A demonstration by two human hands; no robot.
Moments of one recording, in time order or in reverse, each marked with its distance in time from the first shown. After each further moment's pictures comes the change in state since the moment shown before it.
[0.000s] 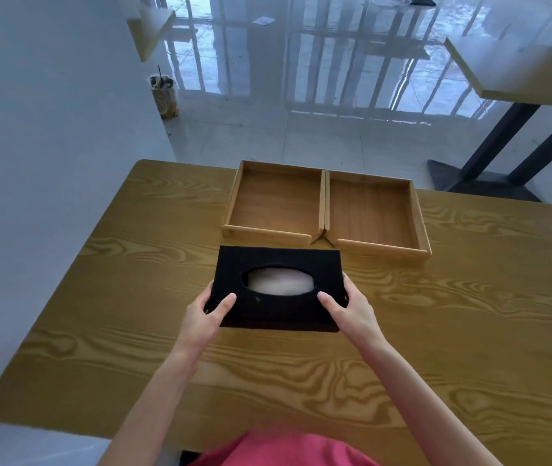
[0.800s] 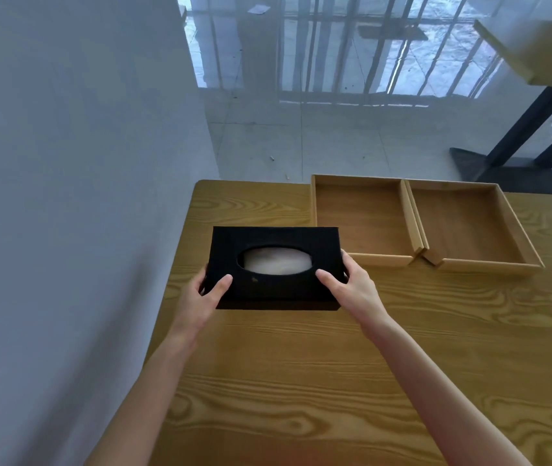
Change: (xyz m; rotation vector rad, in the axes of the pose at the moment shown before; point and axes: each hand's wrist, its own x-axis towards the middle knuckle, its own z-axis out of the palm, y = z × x) left_hand 0.134 0.005 -0.204 0.011 -0.021 -0.031; right_hand 0.061 -0.135 0.180 0.059 0.036 -0.056
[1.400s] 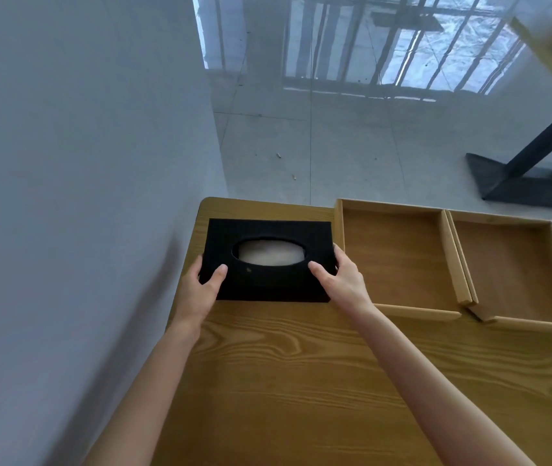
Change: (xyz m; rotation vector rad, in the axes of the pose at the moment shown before) left_hand 0.134 0.021 -0.012 0.002 0.097 0.010; right_hand 0.136 -0.026 0.052 -0.074 -0.008 0.059
